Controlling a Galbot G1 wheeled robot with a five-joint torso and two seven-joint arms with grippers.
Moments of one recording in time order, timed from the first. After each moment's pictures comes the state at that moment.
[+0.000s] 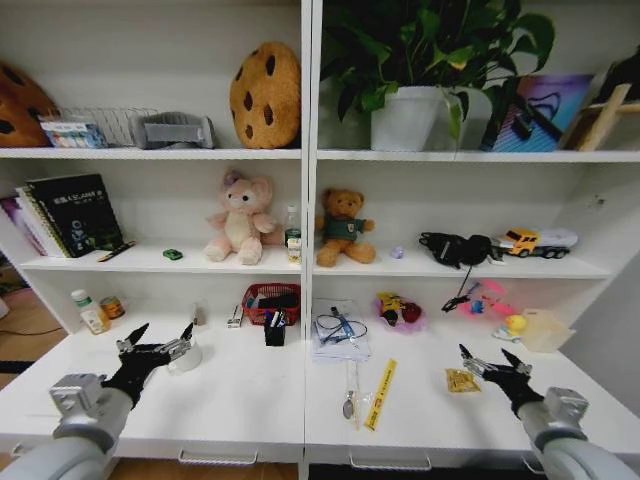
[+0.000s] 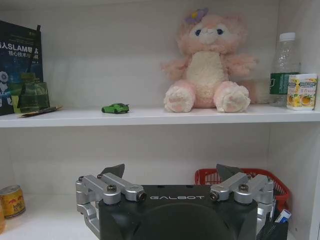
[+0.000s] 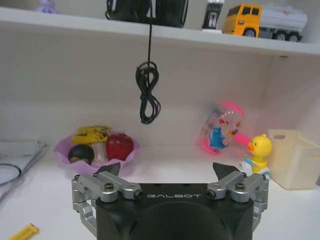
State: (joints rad) left arm 1.80 -0.97 -0.98 -2.47 -0.76 0.39 -0.26; right arm -1.81 0.98 0.99 2.01 0.67 -0.19 0.13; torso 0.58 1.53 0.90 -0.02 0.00
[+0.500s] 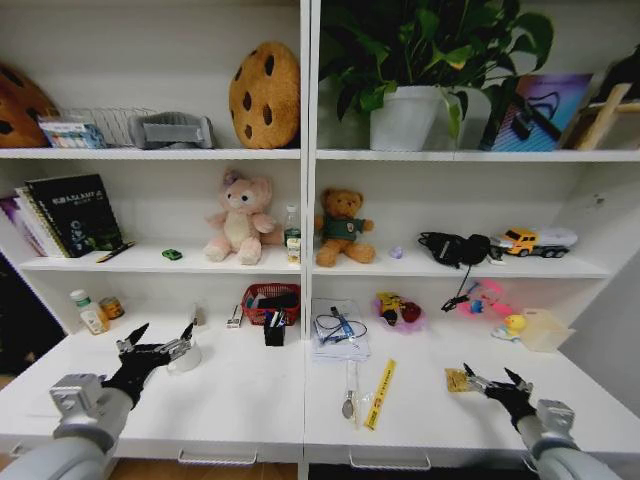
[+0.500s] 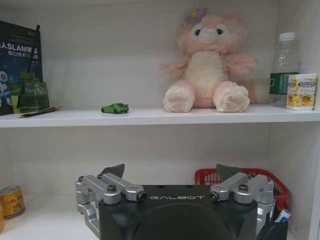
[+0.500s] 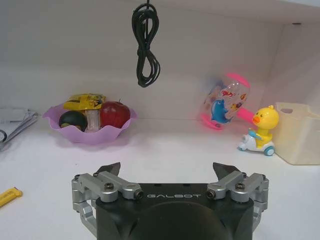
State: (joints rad) left arm 1.80 -0.97 -0.98 -2.47 -0.76 0.39 -0.26; right arm -1.71 0.97 0.88 1.85 0.61 -0.16 0.10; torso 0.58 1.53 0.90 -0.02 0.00
